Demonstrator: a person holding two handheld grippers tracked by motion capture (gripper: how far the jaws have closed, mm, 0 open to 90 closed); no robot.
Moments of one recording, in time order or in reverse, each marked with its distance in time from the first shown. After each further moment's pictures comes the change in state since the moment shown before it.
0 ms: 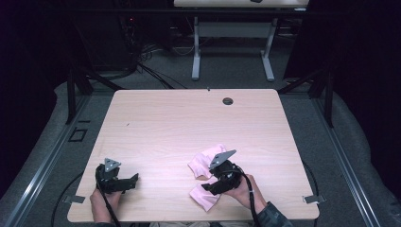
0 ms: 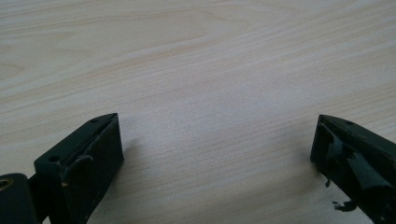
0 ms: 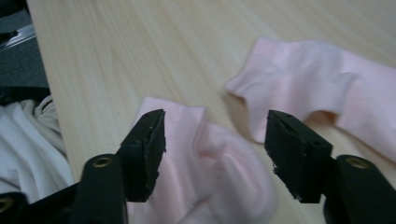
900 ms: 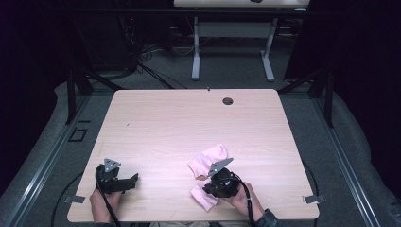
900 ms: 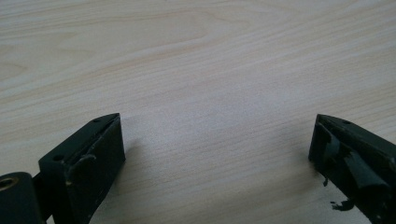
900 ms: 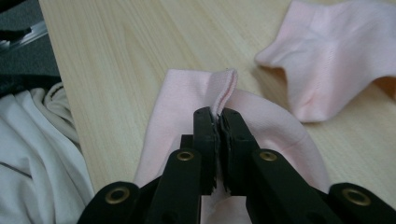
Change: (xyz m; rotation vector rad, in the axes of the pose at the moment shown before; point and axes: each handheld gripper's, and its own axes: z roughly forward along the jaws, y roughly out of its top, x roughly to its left) left arm 0.000 -0.001 -0.002 -0.012 0.008 0.001; right arm 0.009 -0.015 0.010 0.013 0.029 0.046
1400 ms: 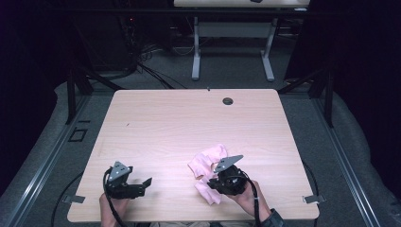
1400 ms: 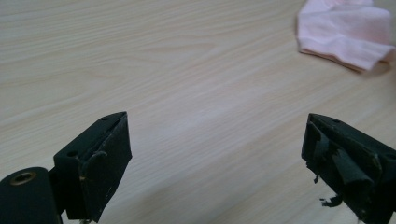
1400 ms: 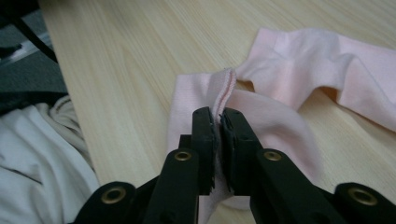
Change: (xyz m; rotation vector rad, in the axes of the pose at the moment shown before) left arm -0.050 0.011 -0.021 -0.124 -0.264 0.114; right arm 0.001 0.001 -0.024 -0.045 -0.058 0.006
